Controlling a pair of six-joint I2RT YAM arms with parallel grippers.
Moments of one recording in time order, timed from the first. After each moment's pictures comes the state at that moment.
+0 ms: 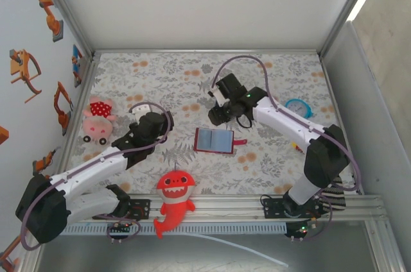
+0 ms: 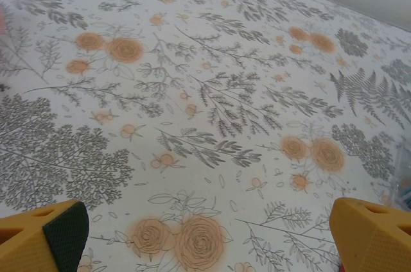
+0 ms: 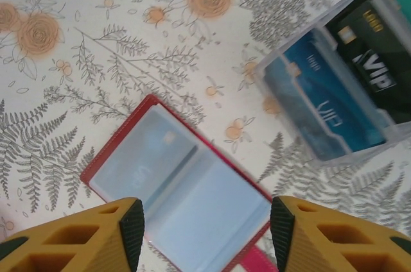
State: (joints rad) left arm -0.72 1.06 0.57 -0.17 -0.62 -0.72; right arm 0.73 1.62 1.32 -0.75 -0.03 0.11
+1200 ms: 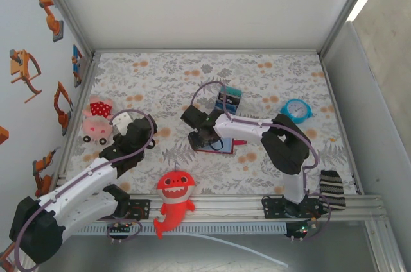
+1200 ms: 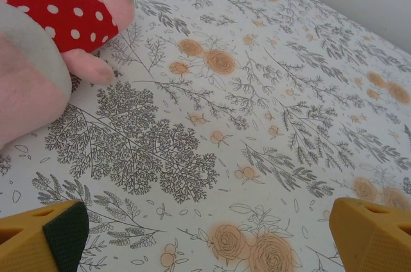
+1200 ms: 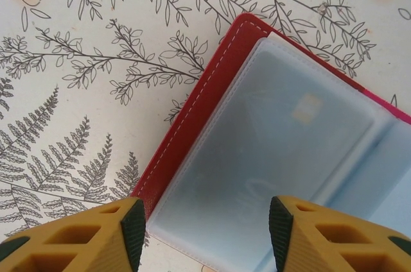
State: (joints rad) left arm -0.64 0.89 0.48 -0.31 -0.73 -0.87; right arm 0.97 1.93 1.33 -0.68 0.06 0.49
